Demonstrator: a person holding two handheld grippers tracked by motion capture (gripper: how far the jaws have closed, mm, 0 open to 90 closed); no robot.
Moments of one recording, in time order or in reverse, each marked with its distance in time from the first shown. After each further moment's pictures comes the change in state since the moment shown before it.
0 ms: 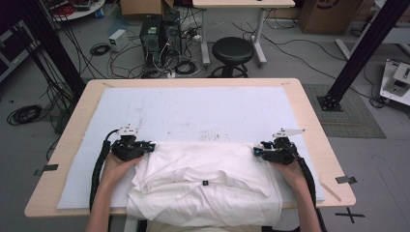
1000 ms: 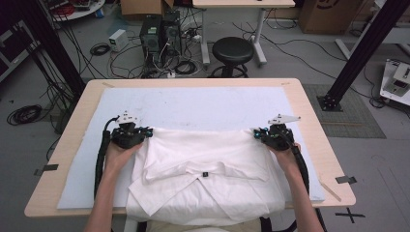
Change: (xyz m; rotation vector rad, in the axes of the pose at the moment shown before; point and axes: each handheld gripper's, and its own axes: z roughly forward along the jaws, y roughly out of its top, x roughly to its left) left arm 0.002 0.041 -0.006 -0.069 0.159 -0.011; right arm 0.005 0.045 0.002 -0.062 -0.150 -0.070
